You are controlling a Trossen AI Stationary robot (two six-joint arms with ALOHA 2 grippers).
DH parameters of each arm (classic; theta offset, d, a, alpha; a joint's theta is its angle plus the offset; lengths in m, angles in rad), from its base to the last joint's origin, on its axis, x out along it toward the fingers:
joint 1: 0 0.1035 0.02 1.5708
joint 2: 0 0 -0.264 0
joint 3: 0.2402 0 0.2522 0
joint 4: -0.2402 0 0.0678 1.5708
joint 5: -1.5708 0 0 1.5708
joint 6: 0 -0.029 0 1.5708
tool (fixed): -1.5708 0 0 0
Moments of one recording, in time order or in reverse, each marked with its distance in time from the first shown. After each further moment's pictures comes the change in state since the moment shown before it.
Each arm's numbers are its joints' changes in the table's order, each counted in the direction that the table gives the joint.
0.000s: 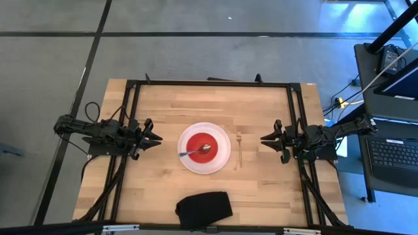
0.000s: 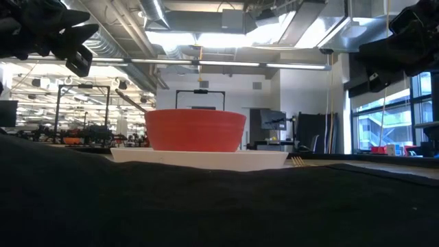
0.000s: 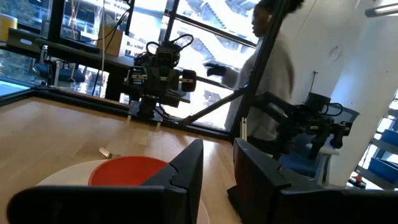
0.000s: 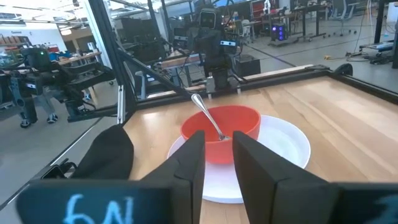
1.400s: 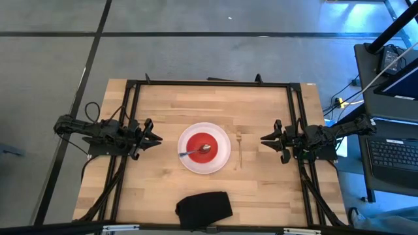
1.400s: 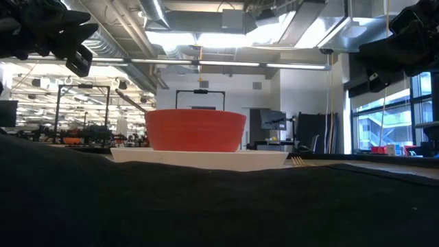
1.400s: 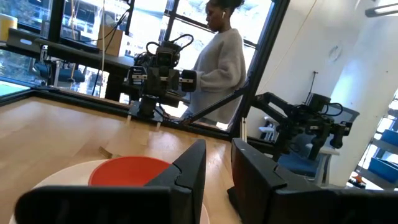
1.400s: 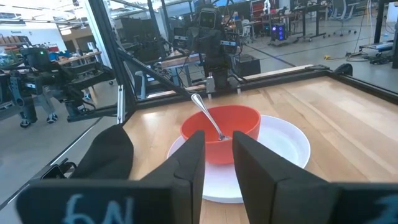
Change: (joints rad) left arm 0.000 0.000 0.000 0.000 0.000 0.000; right arm 0.000 0.000 0.000 0.000 0.000 0.000
